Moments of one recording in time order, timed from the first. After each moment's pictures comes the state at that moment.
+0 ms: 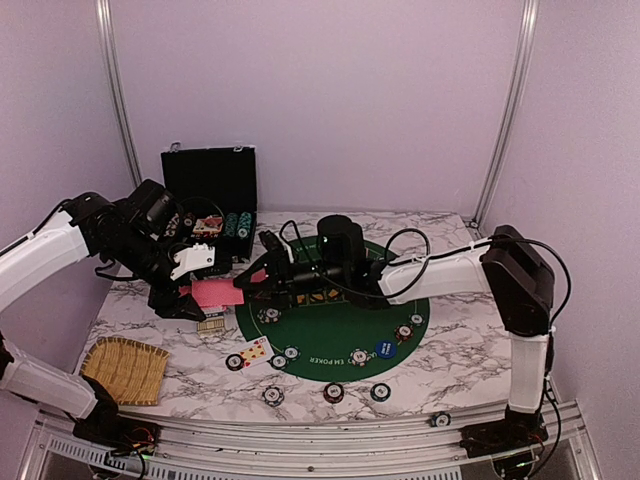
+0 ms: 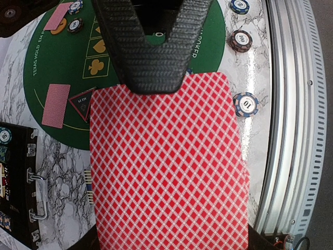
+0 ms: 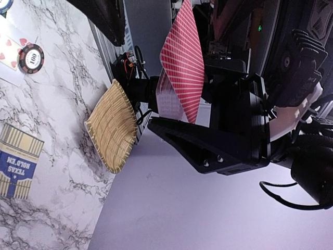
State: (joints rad) left arm -0.59 1.26 1.23 -1.12 0.31 0.77; right arm 0.94 2.02 1.35 0.55 -0.82 1.19
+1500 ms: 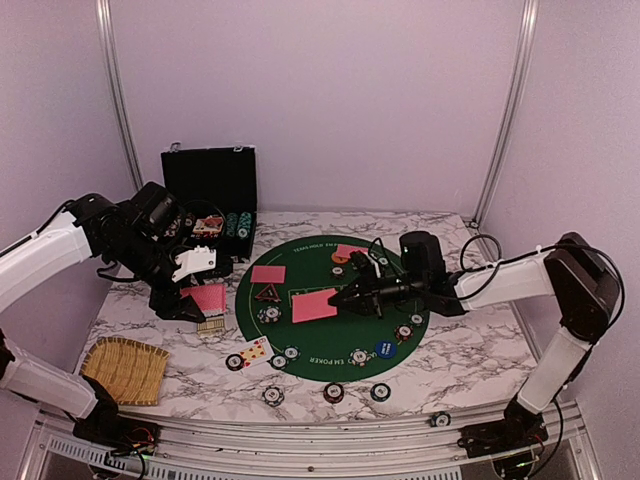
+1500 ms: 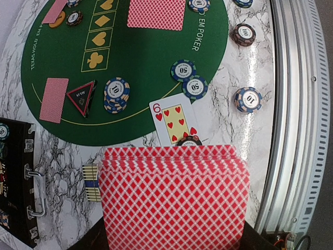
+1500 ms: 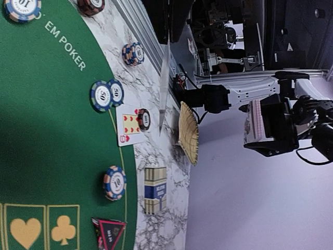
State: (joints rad) left arm -0.59 1.27 1.22 -1.12 0.29 0.77; right arm 0.66 1.68 0.83 0.43 -0.87 1.11
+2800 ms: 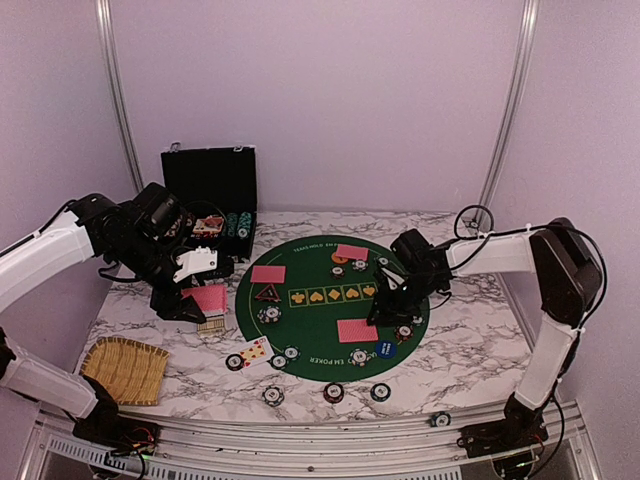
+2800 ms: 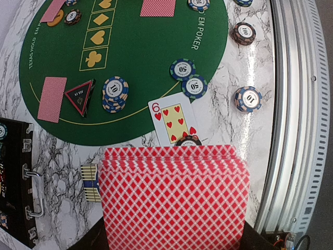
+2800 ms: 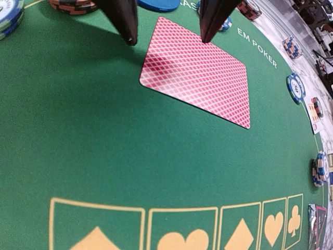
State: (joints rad) left arm -0.59 1.28 1.22 -1.12 0.29 0.77; right arm 0.53 1.82 1.11 -0.51 -0.42 0.43
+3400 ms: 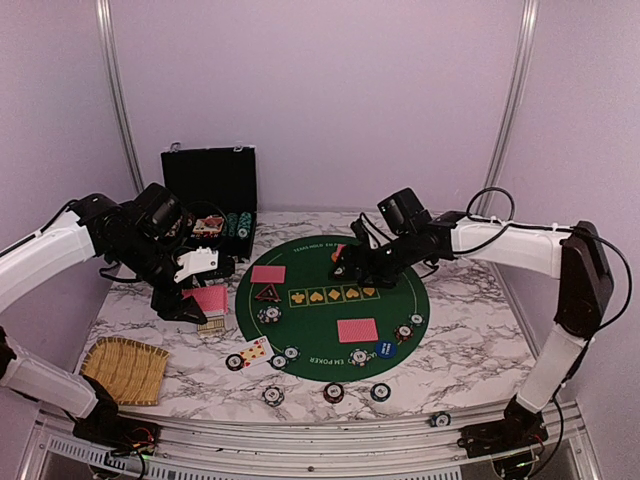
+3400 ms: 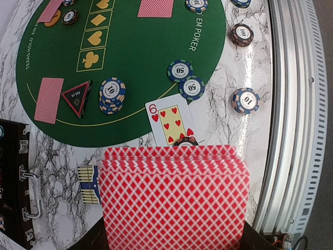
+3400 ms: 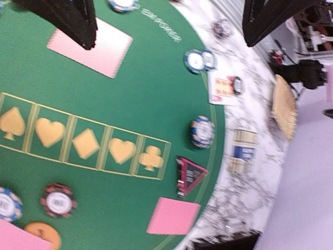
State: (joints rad) left arm -0.59 1.29 1.22 -1.12 0.30 0.76; right arm 0.64 1.72 1.29 -0.48 -0.41 0.51
